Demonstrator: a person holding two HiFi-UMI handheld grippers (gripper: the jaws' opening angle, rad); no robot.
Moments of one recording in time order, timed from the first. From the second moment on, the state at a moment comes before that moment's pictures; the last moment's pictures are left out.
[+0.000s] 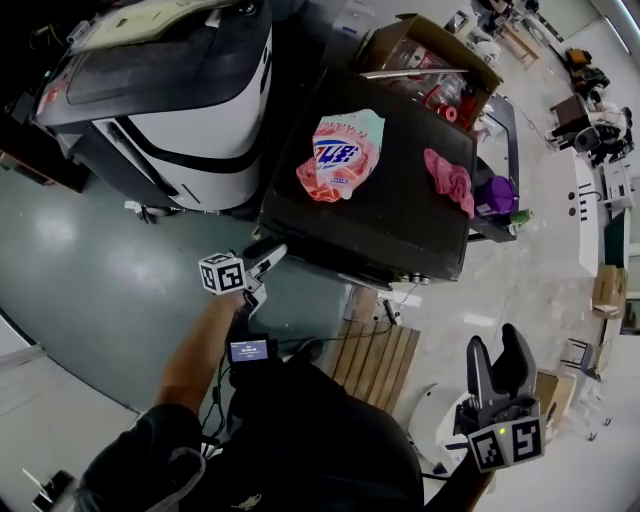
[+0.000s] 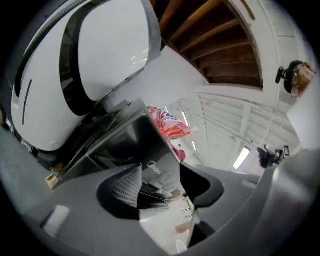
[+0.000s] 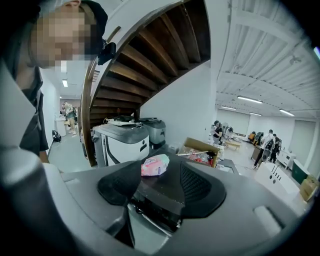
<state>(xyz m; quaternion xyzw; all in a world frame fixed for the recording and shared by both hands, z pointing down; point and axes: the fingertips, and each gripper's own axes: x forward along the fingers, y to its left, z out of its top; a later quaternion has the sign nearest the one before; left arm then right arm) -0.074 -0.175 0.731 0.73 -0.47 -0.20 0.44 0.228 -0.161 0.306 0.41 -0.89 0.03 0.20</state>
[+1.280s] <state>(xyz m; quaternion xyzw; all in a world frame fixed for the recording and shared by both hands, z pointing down) -0.073 -0.211 0.769 0.68 -0.35 -0.44 0.48 0.236 -0.168 0.408 0.44 -0.84 0.15 0.28</state>
